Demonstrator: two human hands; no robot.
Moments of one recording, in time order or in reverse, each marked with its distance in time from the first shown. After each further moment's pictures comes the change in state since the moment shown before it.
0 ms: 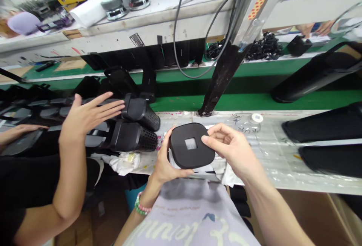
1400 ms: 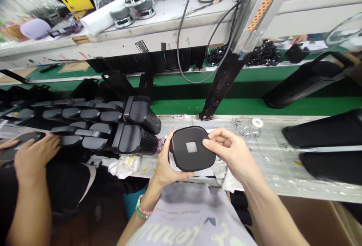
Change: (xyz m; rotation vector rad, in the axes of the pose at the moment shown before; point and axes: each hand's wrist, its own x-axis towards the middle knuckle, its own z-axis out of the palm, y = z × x) left_hand 0.001 0.007 -0.004 -0.021 -0.044 -0.129; right_hand 0.006 0.007 -0.003 0.047 0.006 0.038
